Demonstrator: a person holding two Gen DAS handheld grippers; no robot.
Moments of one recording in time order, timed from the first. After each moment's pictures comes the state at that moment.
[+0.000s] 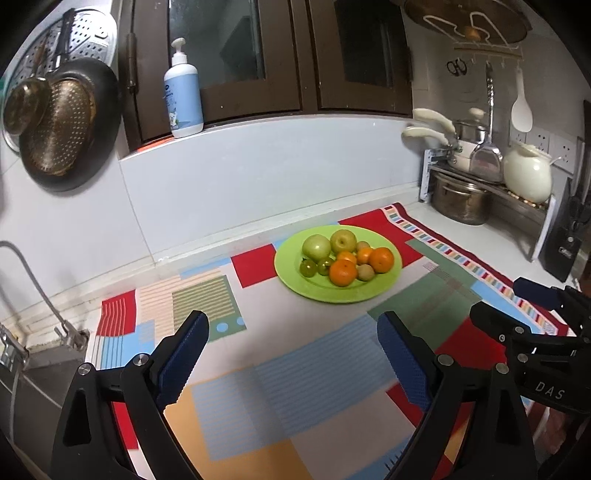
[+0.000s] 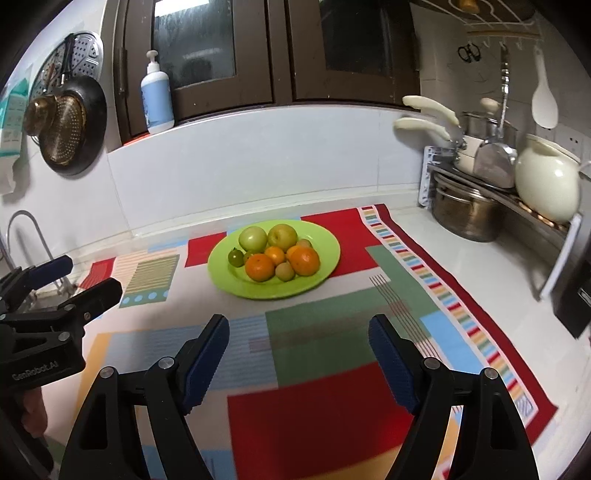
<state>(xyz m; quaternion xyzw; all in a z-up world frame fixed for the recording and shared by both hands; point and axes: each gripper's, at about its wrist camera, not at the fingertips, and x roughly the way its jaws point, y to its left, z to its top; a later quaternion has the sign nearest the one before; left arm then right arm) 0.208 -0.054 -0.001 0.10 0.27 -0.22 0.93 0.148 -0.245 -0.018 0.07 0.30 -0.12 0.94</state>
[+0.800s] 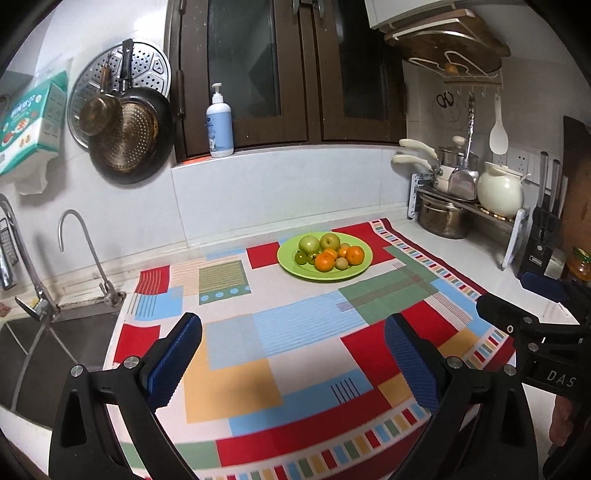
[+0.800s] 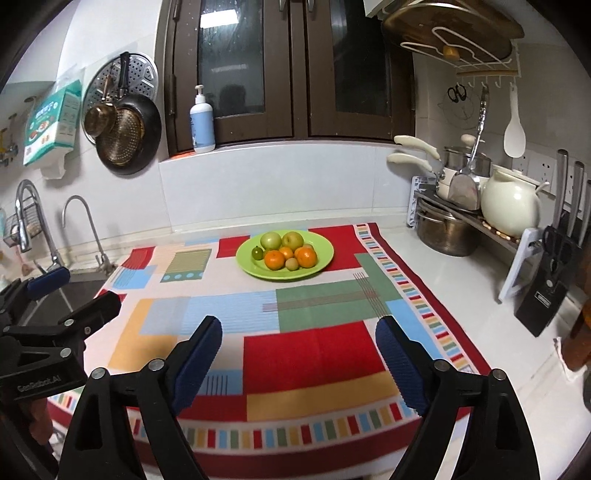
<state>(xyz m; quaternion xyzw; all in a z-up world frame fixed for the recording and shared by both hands) 0.055 -0.029 0.026 0.07 0.24 -0.18 0.95 0.014 -0.231 0.028 0.03 0.26 -0.08 0.96</state>
